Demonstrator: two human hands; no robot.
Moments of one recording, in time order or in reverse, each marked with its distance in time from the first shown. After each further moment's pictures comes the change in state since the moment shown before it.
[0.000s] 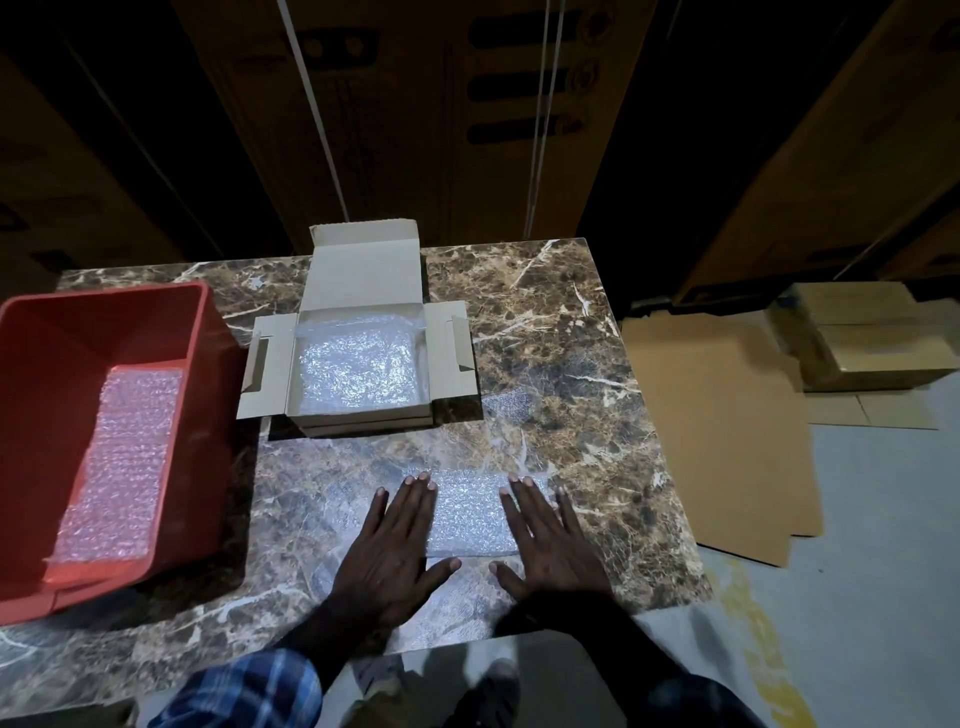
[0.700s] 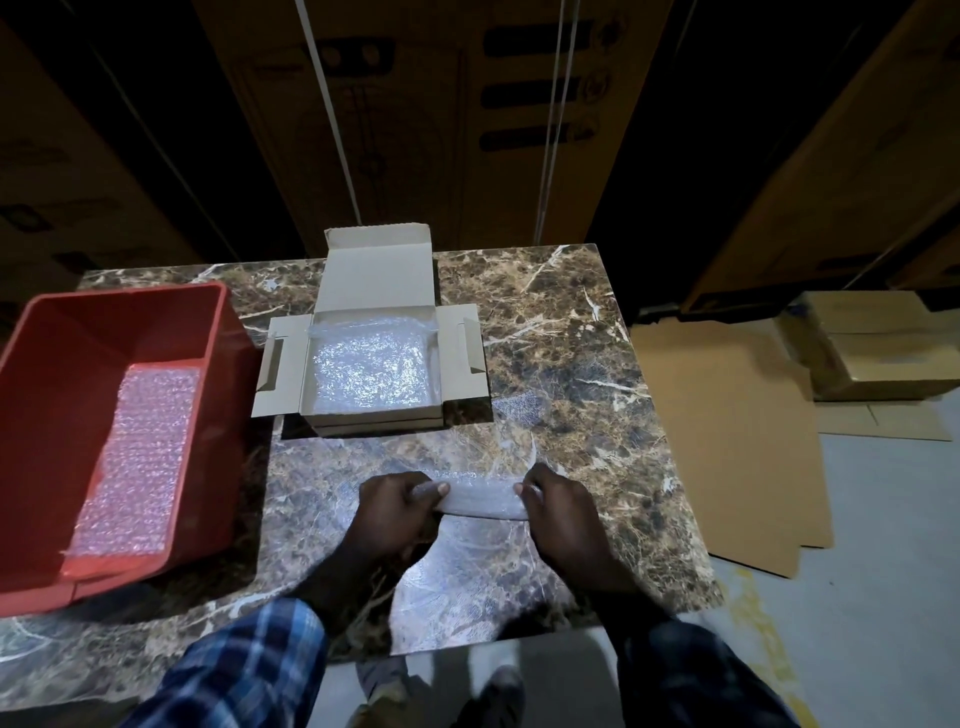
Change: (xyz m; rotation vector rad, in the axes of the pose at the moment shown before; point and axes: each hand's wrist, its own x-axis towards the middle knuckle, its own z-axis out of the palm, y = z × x) left_hand 0.042 -0.009 -0.049 -0.764 0.099 -0.434; right_hand 0.056 0.004 -0.035 0.505 0.004 0.418
